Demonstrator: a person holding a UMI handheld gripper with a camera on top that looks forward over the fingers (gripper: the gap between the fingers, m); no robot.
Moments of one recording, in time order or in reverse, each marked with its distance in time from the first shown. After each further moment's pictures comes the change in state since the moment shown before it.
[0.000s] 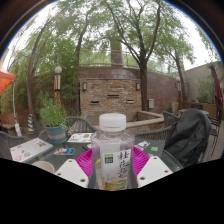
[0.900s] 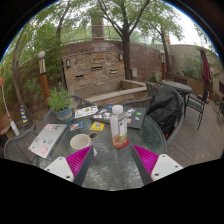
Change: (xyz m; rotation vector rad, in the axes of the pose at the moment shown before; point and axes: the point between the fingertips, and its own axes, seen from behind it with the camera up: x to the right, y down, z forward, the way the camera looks) arm -0.054 -0.011 -0.239 -0.359 0.171 0.115
